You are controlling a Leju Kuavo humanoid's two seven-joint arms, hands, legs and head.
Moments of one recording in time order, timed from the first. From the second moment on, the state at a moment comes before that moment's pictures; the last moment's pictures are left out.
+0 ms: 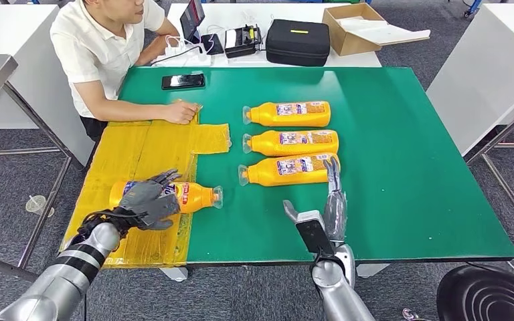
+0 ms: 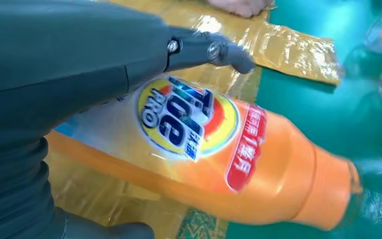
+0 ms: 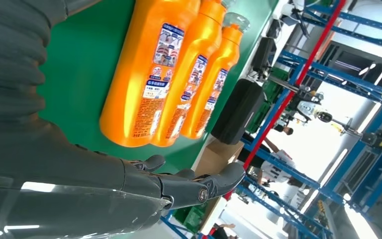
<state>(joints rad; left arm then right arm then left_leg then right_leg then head) -0.58 0.08 -0.44 -0.72 -0.69 -0.13 -0.31 -0.13 0.11 0.25 -1.13 0.47 -0.49 -0.66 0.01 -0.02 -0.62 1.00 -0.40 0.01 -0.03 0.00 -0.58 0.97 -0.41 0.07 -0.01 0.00</state>
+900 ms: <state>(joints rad) -0.27 -0.06 -0.58 -1.34 -0.74 0.35 -0.32 -0.28 -0.09 0.29 -0.92 1.09 -0.49 -0.28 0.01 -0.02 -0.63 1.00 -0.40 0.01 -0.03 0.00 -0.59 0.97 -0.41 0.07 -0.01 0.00</state>
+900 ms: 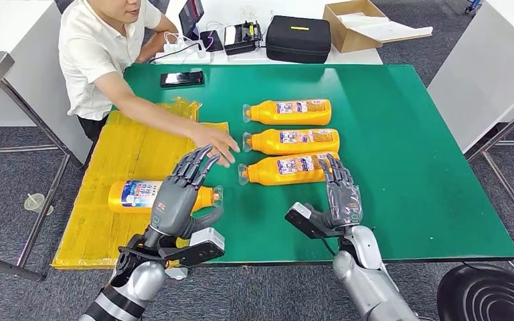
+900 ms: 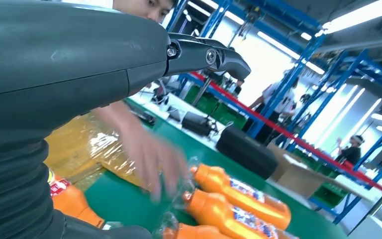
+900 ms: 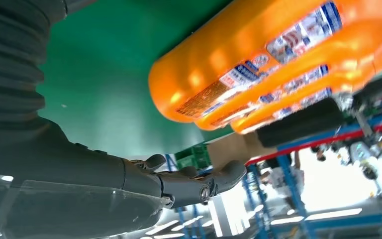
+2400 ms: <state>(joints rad) -0.27 -0.10 -0.58 -1.29 -0.60 0.38 -0.35 -0.60 -0.13 0.45 -0.54 1.15 -0.10 -0.03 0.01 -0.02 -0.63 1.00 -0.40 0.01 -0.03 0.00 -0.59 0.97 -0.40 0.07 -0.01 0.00</state>
